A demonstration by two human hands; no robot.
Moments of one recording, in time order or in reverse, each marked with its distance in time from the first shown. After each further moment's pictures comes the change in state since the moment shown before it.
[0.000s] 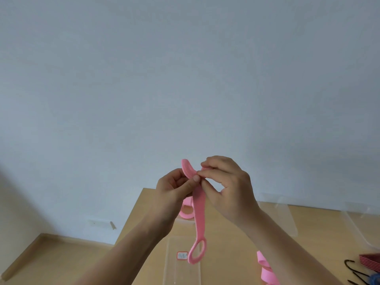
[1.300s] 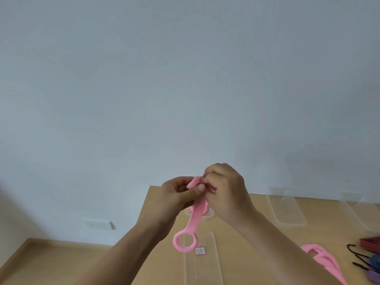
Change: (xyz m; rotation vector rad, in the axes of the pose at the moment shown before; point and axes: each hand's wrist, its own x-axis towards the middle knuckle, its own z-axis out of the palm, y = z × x) left_hand -0.008 0.001 -0.089 0.031 -0.175 -0.199; right_hand 0.001 -0.051 0.069 -0.165 -0.174 0.096
